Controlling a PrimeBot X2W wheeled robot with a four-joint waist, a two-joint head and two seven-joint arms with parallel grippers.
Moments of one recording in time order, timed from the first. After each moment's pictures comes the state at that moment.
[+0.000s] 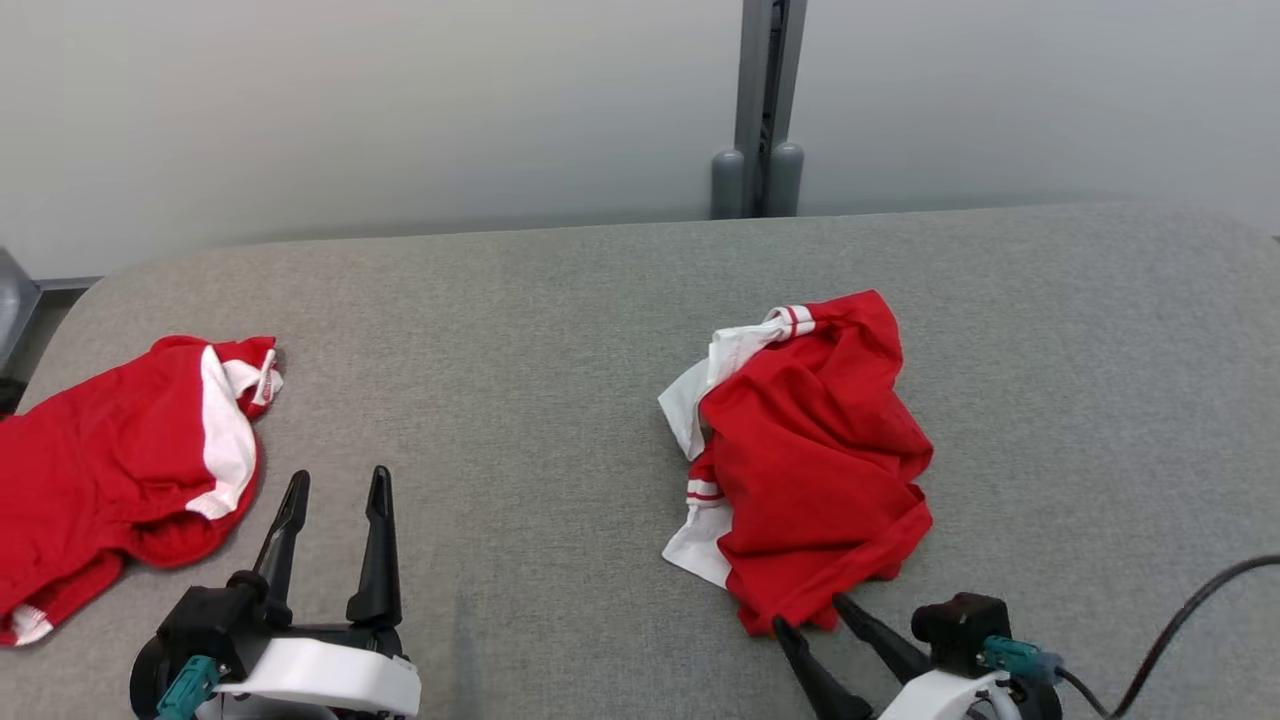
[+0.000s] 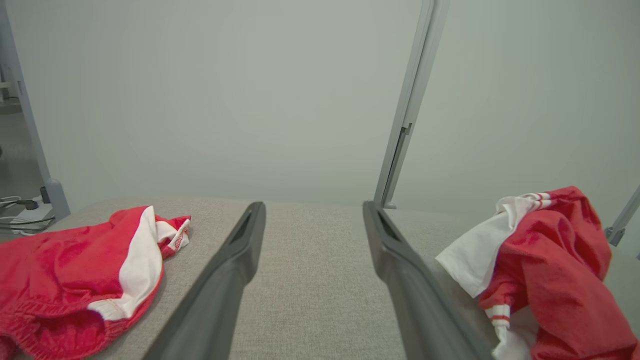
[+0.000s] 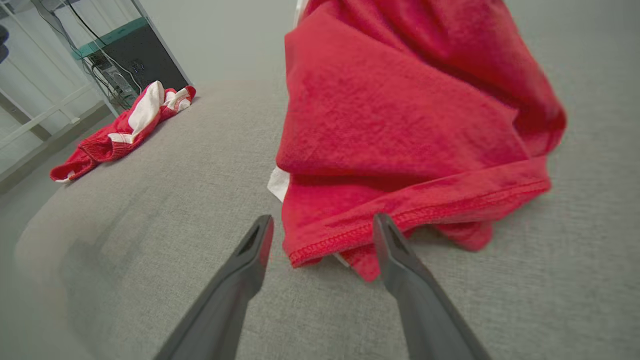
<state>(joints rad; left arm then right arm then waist) -0.01 0.05 -0.04 0.17 -0.26 -0.03 -0.26 -0.10 -0.12 0.47 0.35 0.43 0.13 -0.10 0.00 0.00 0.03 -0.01</state>
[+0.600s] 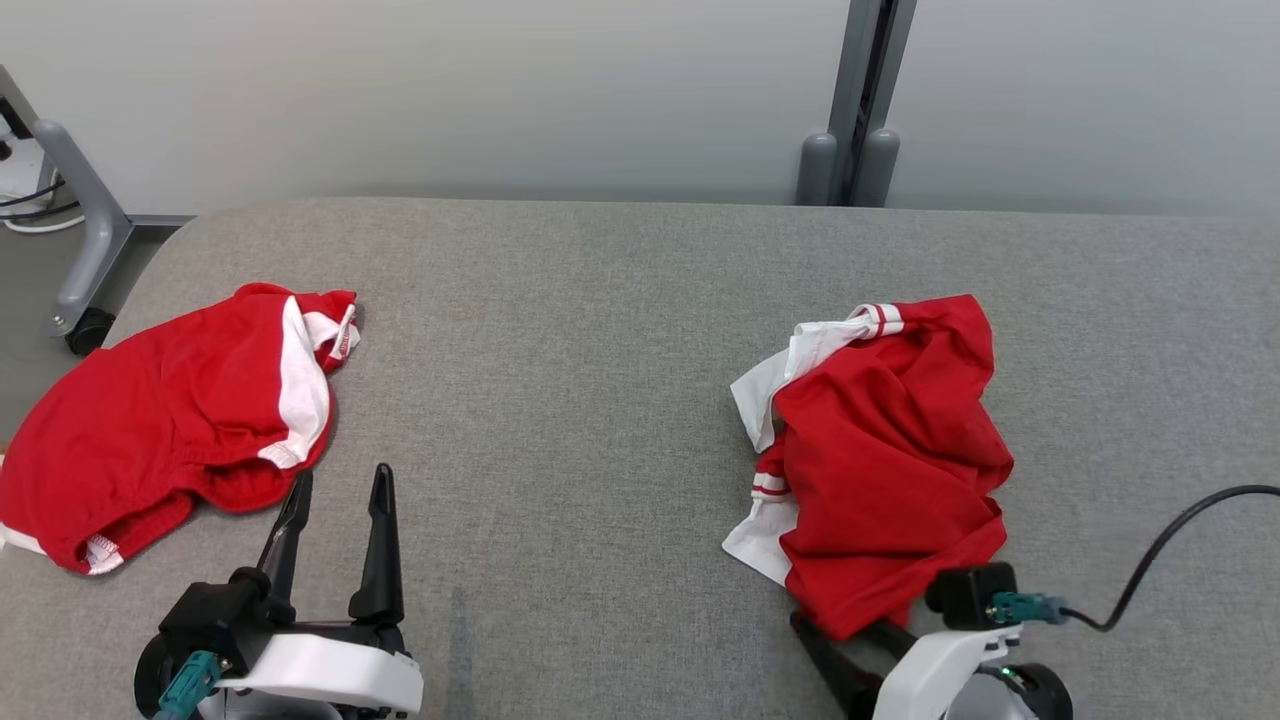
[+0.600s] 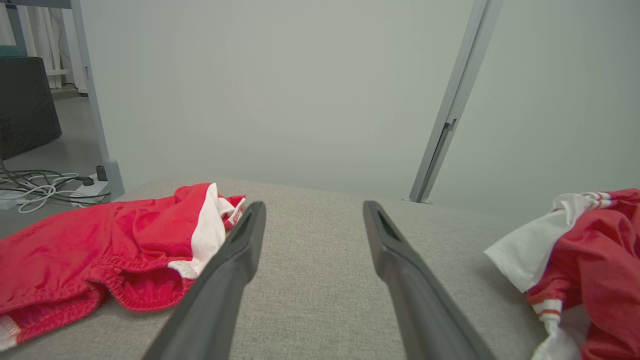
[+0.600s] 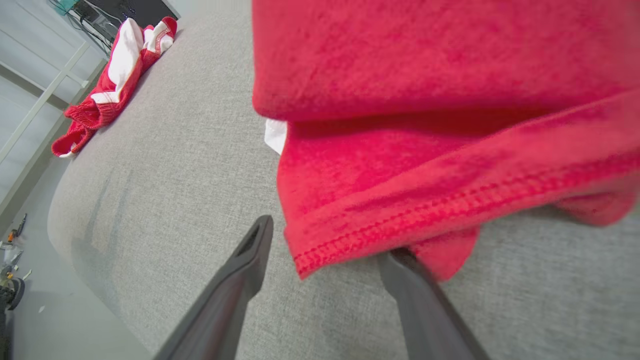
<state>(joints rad) -0.02 0.05 -0.04 0.19 -0.27 -0.03 -0.26 -0.16 -0.10 0.45 0.46 0.60 0.13 0.14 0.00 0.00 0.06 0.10</state>
